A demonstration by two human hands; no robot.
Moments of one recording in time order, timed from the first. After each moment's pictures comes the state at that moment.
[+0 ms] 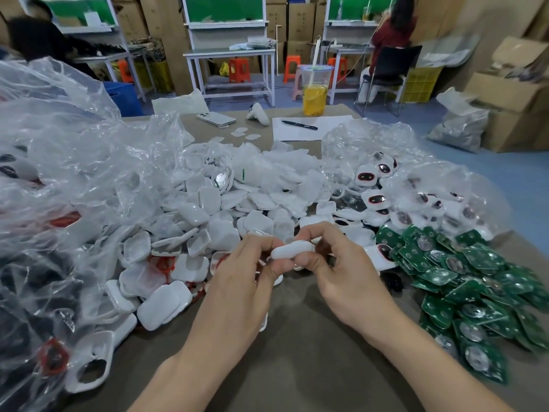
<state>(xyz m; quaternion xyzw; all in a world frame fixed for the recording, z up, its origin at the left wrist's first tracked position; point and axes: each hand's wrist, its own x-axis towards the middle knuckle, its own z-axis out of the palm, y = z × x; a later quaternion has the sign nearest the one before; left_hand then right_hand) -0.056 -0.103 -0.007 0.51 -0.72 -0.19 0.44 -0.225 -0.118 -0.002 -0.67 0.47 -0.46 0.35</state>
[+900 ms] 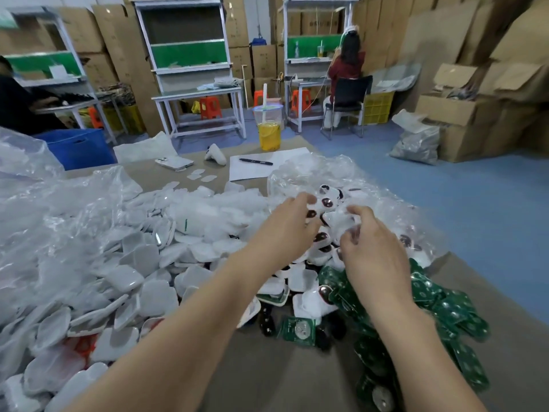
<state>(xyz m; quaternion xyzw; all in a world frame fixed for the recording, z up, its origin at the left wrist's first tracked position) -0.205 -0.247 0.052 0.47 -0.83 -0.21 0.23 -0.329 -0.159 0.037 -0.54 0.76 -0.36 0.03</state>
